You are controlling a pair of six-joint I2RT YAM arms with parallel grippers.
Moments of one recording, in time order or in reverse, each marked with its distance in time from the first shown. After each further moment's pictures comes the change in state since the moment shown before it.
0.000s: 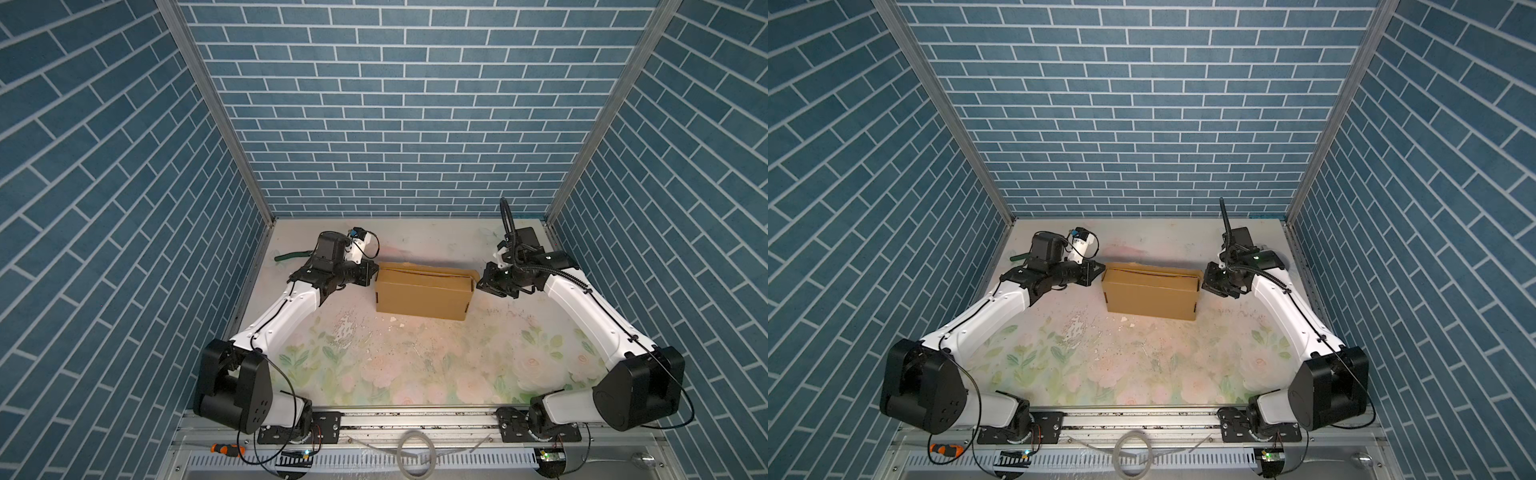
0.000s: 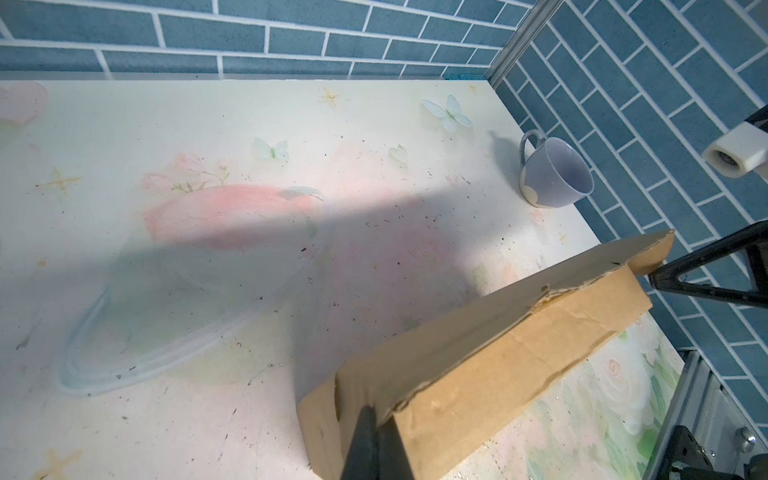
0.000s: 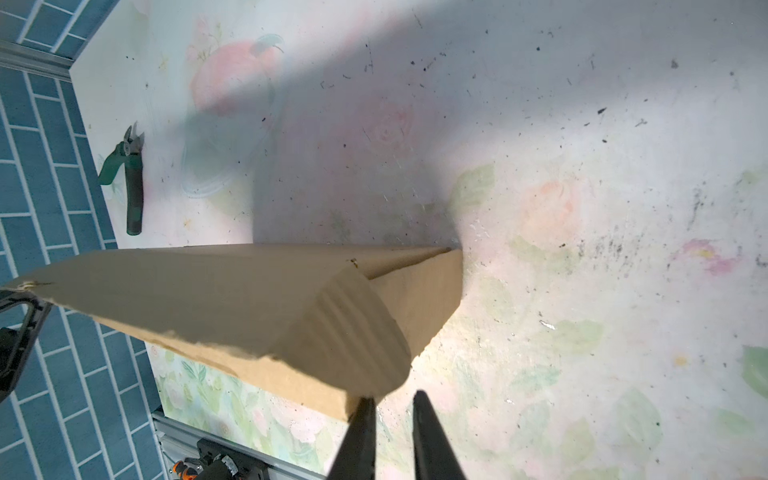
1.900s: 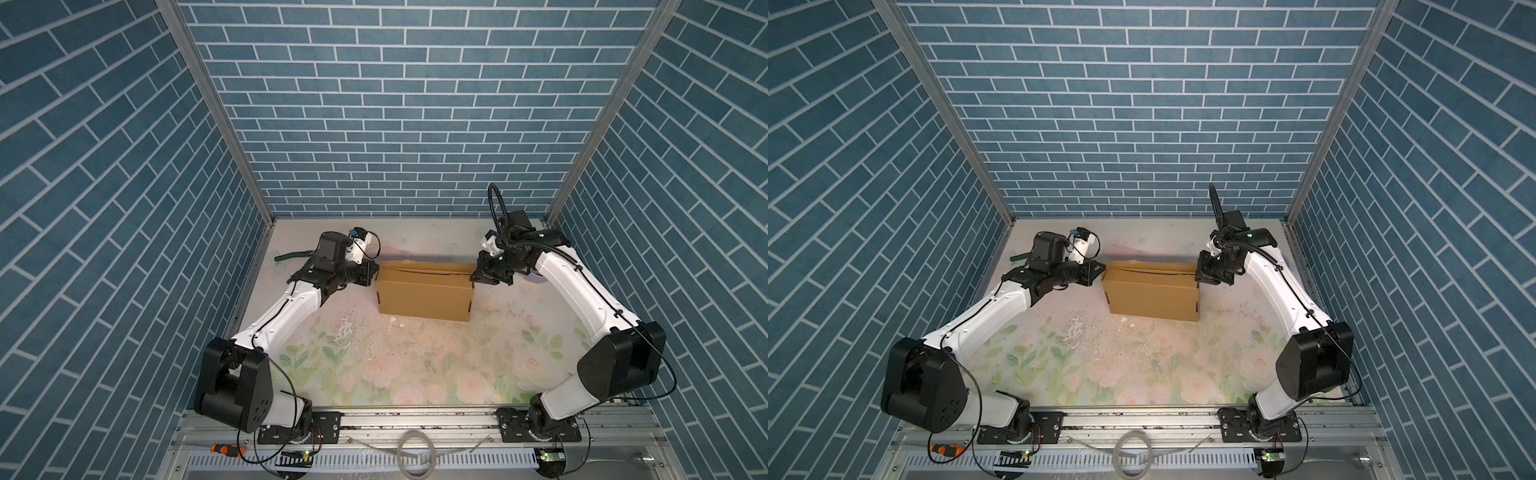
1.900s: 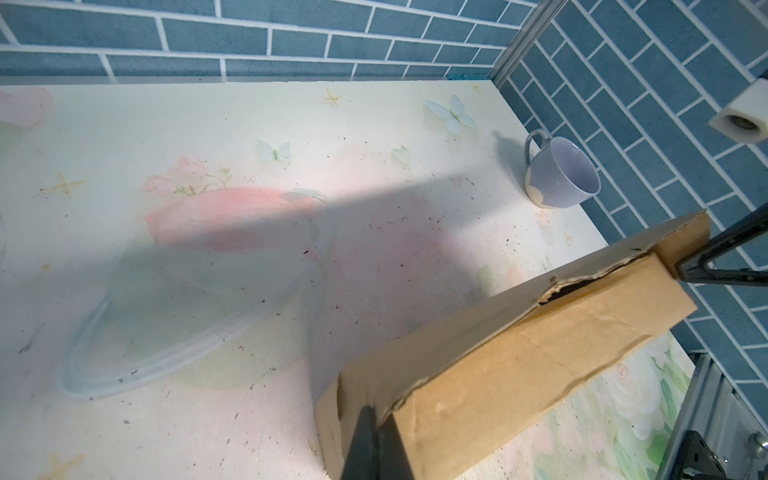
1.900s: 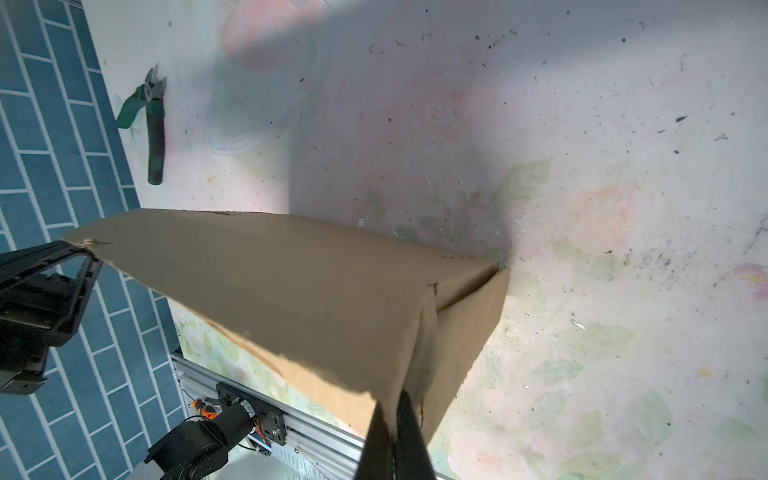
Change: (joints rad) left arm -0.013 0.010 -0.002 0.016 -0.014 0.000; right arm 0.014 0.151 0.216 -0.159 -0.081 -0.093
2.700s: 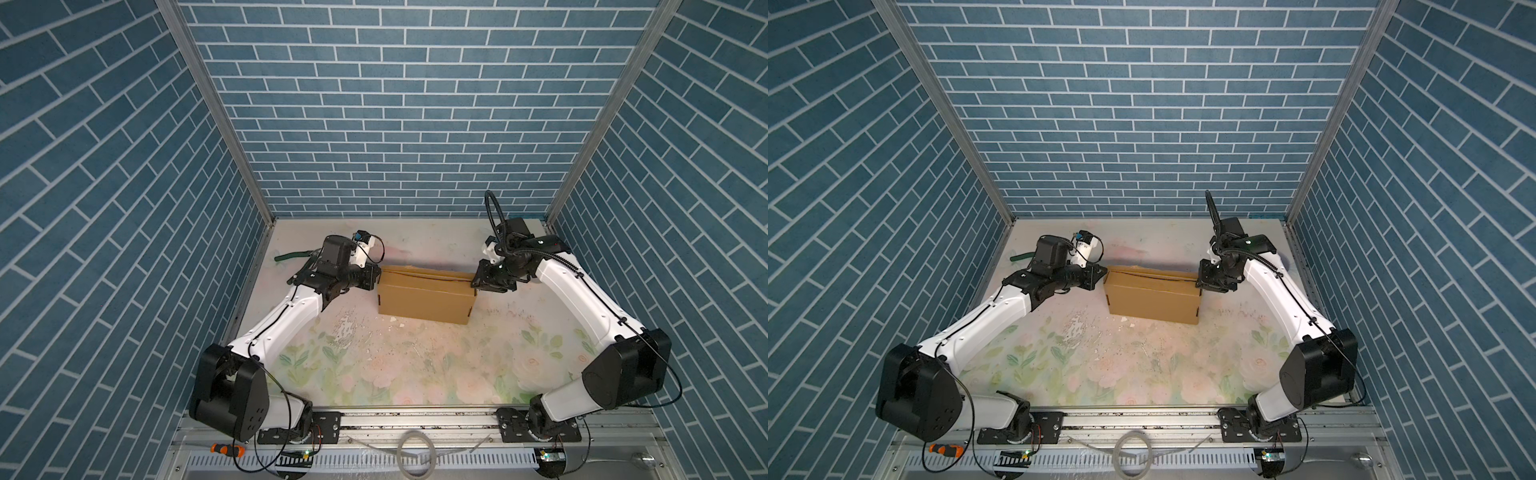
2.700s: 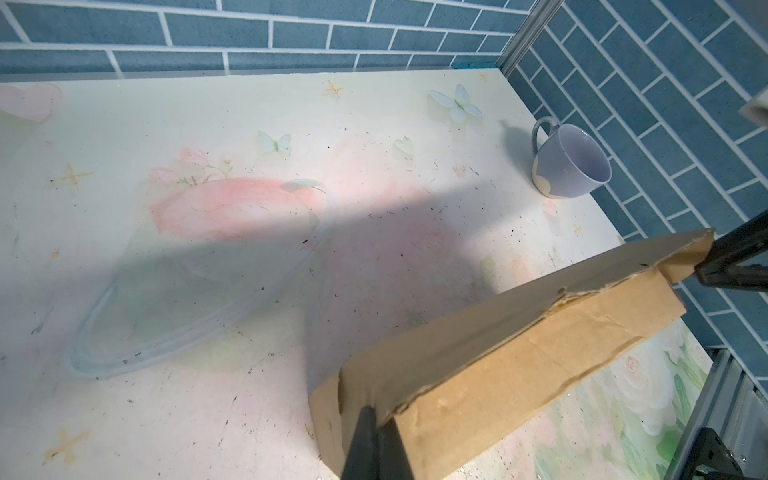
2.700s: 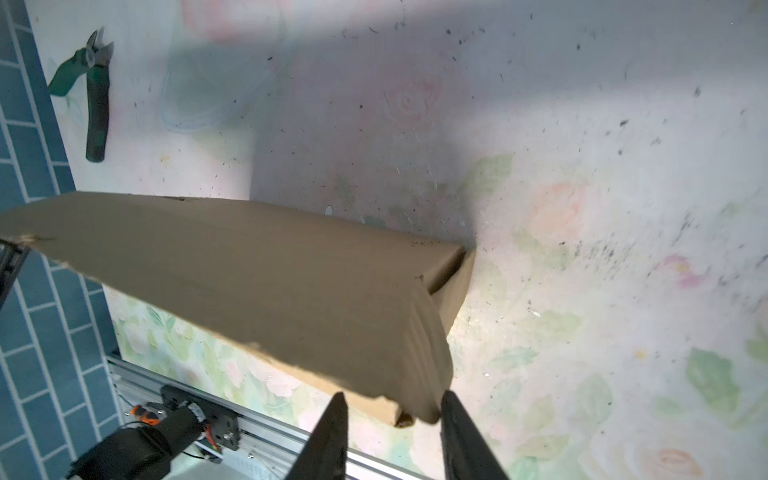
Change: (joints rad) left arm -0.046 -0.049 -0.017 -0.042 -0.085 -0.006; right arm 0.024 -0.048 0.002 -0.048 0.085 -0.067
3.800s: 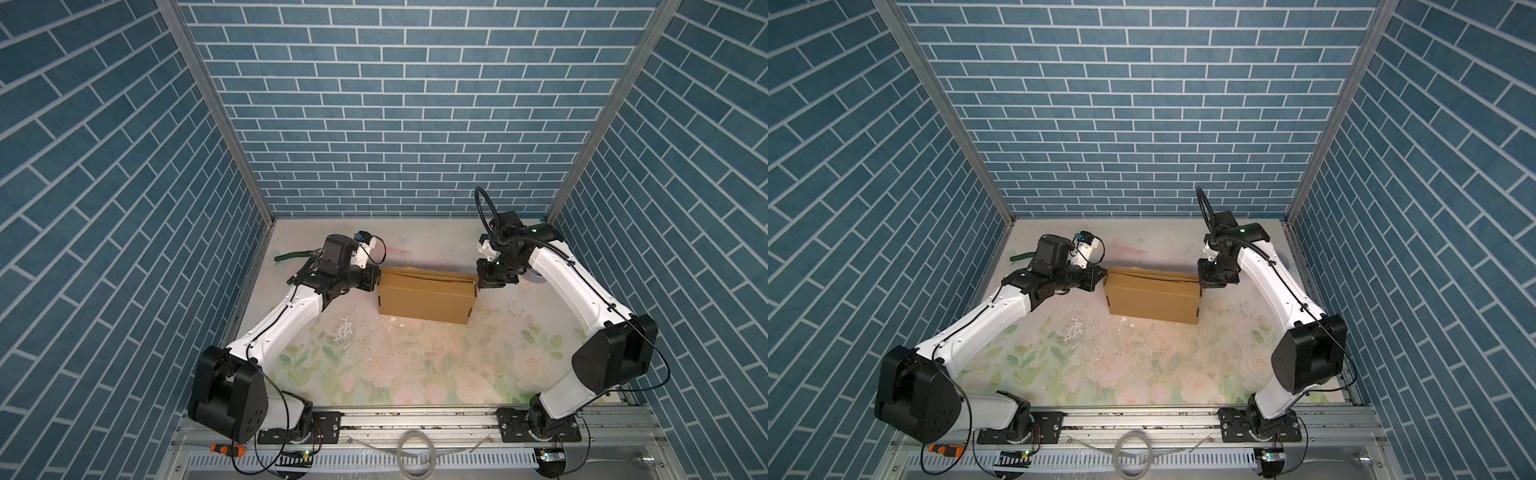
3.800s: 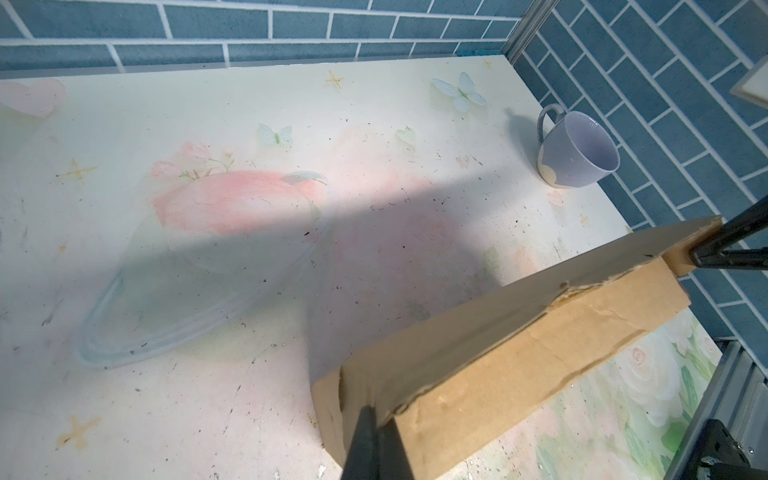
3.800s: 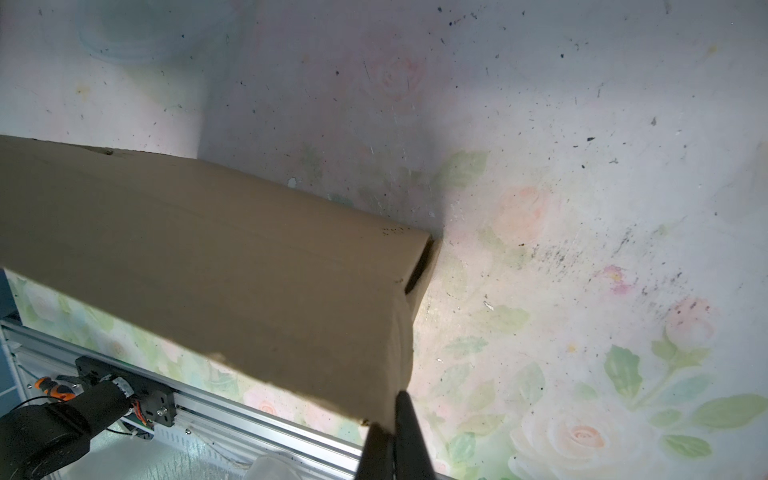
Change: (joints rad) left arm -0.011 -0.004 0.019 -0.042 -0.013 0.010; right arm 0.012 0.102 0.105 -0.121 0.067 -0.157
